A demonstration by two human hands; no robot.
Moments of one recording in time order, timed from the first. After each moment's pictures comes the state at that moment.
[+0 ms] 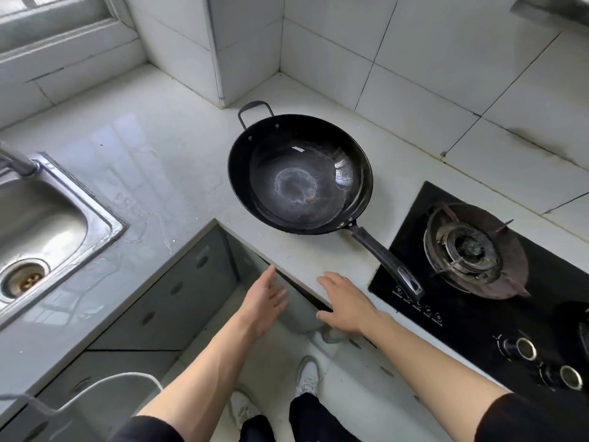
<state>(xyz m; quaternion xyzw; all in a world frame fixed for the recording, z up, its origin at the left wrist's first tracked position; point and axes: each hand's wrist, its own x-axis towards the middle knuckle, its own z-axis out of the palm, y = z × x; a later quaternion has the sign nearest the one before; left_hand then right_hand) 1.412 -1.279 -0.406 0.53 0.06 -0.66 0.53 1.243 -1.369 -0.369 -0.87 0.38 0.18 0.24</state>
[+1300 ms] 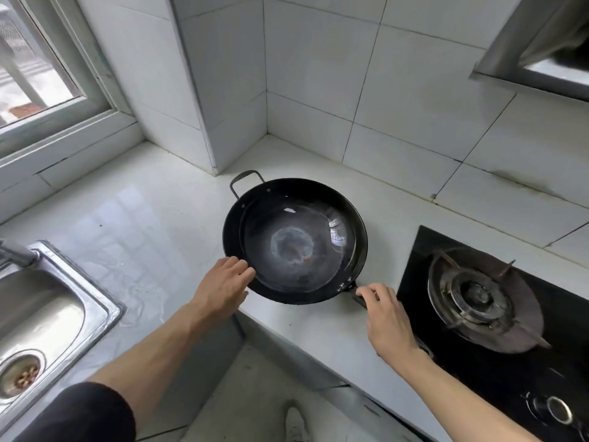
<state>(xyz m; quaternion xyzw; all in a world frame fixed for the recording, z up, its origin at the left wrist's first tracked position) 1.565 -1.365 -0.331 0.66 -0.75 0.01 0.01 1.226 -1.445 -0.349 -0.86 0.49 -0.07 0.10</state>
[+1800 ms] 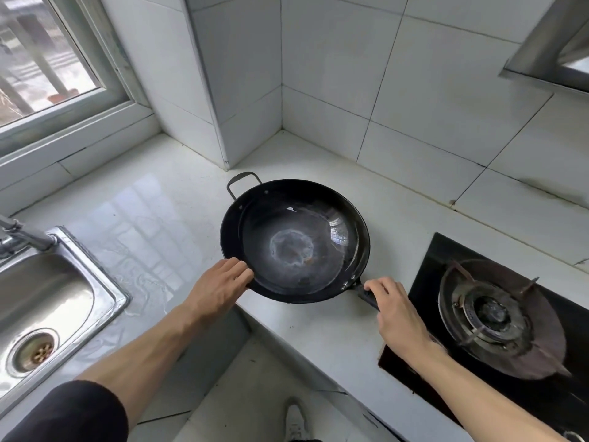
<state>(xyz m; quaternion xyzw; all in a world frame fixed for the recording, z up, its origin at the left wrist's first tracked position) 1.569 -1.361 -0.344 0.64 -0.76 0.07 0.08 1.217 -1.486 -0.342 -0.87 0.46 -0.06 0.15</state>
